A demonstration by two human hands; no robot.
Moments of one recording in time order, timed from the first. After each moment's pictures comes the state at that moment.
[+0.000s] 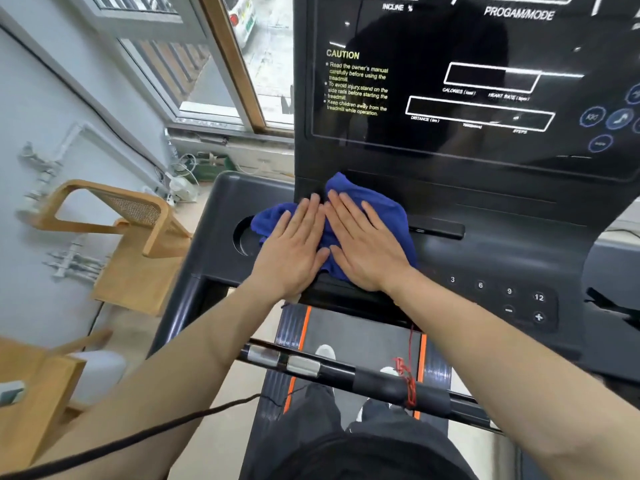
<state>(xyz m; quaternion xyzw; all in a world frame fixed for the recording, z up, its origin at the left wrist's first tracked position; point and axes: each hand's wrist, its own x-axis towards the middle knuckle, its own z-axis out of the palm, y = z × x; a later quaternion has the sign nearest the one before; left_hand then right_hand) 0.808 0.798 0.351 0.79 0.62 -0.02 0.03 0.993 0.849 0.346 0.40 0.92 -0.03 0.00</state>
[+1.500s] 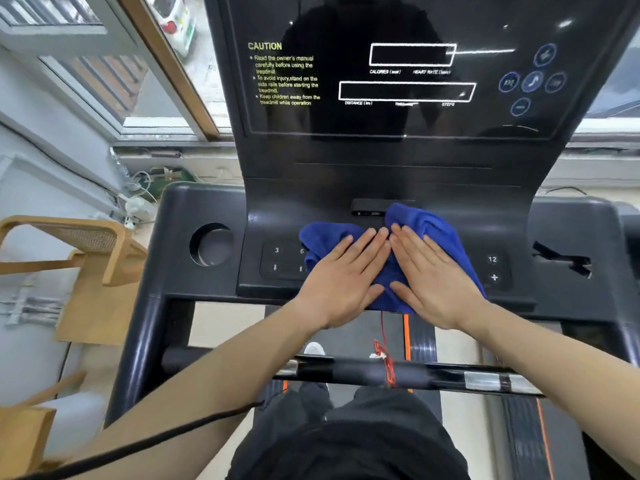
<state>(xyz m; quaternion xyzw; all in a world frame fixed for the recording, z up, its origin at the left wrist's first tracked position) 0.929 0.781 0.344 0.90 0.43 -0.02 0.07 1.151 0.784 0.345 0.49 0.86 -0.08 0.07</state>
